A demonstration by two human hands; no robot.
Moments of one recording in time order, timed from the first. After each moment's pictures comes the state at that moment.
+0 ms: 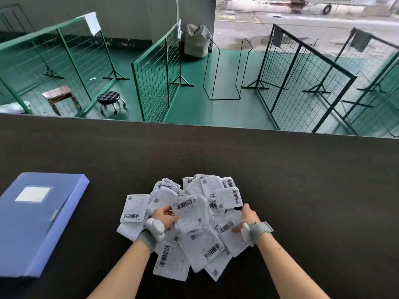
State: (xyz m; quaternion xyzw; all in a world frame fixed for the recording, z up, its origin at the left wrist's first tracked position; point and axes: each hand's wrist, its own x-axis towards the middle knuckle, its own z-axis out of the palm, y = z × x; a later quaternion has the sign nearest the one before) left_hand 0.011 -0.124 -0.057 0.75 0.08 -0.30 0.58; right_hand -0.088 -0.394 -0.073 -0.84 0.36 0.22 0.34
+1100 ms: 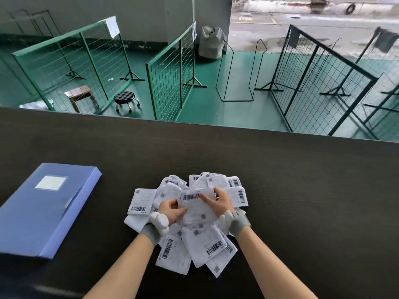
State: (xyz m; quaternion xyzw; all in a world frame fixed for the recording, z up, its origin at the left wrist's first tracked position) left_hand 0.000 -0.127 -0.041 0.71 0.09 -0.32 0.62; right_hand -0.045 -0.312 -0.034 -0.74 0.24 0.06 0.63
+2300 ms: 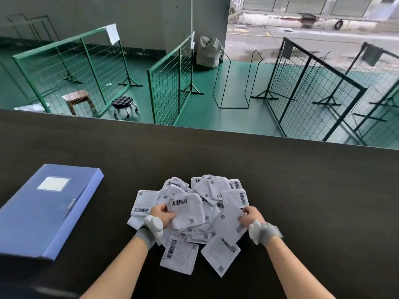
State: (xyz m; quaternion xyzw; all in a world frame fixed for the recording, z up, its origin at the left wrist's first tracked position) left_hand 0.002 -0.089 -0.040 0.79 0.11 -0.28 0.54; right_hand -0.091 -0.383 -0.067 -0.83 0.35 0.15 0.42
